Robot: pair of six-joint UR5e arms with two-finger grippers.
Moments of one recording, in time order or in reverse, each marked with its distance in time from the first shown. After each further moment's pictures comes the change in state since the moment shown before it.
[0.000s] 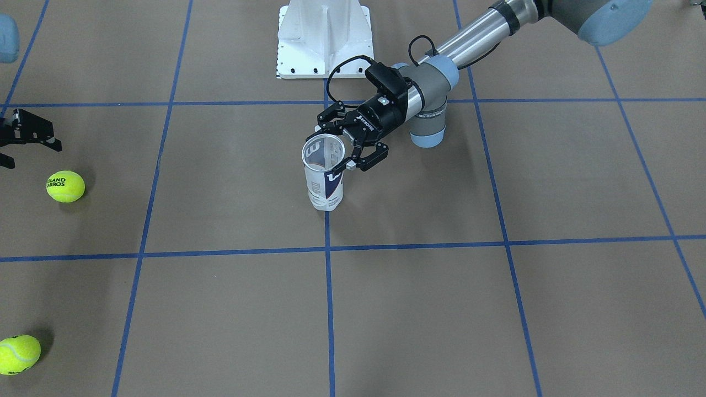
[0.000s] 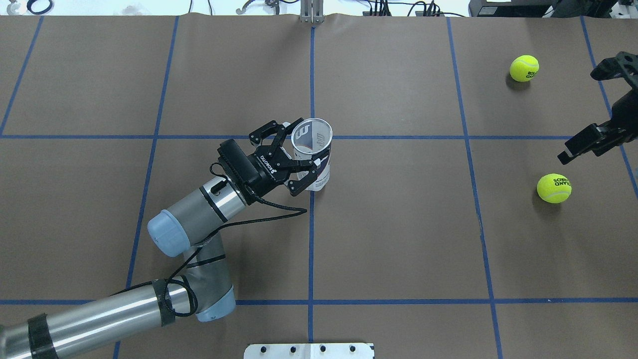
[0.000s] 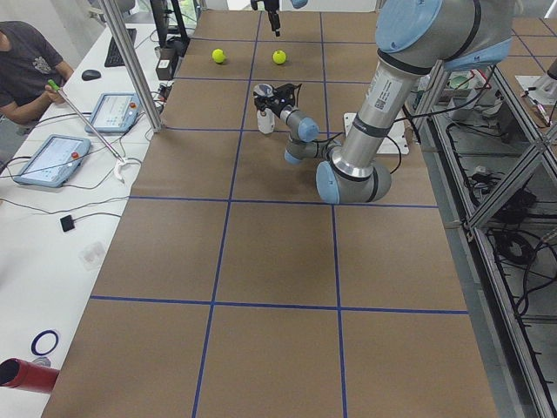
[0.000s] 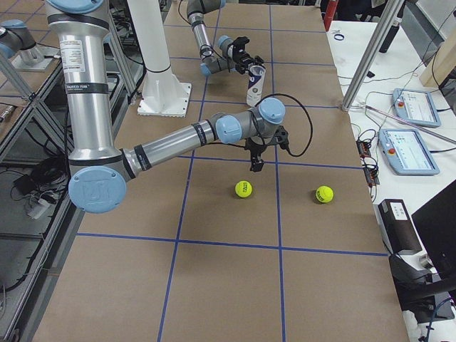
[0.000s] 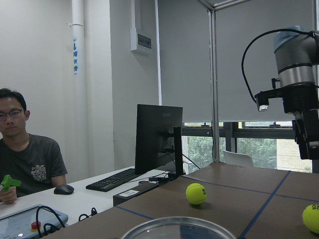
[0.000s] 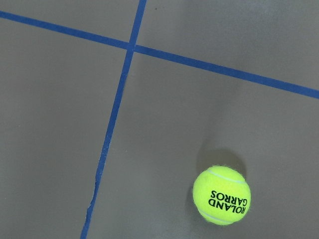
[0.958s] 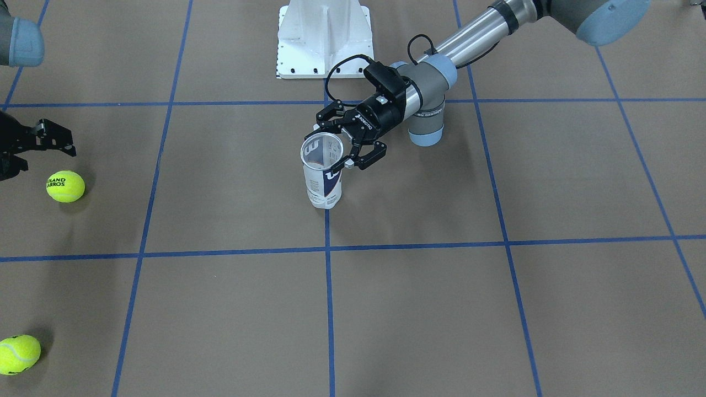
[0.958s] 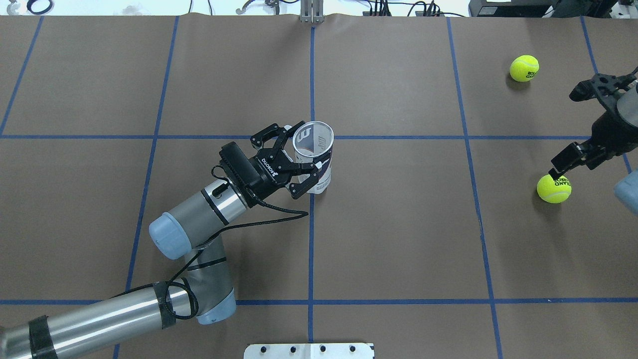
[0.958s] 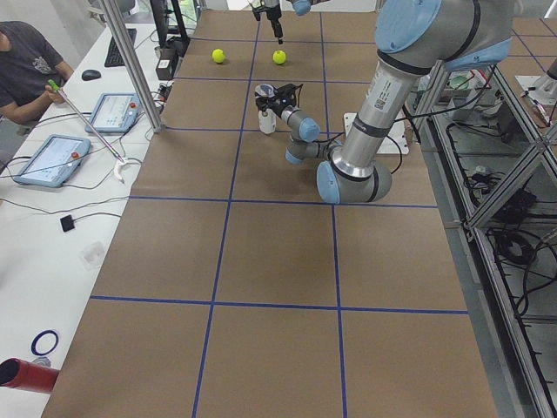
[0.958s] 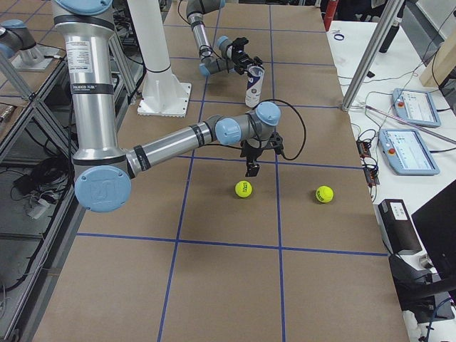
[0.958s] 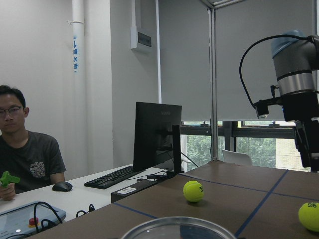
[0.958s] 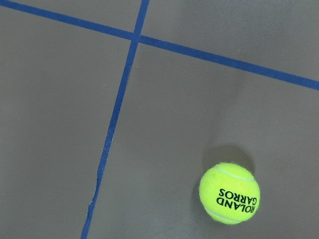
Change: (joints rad) left arm 0.006 -0.001 0.001 0.001 0.001 -0.001; right arm -0.090 -0.011 -0.025 -0.002 -0.126 0.055
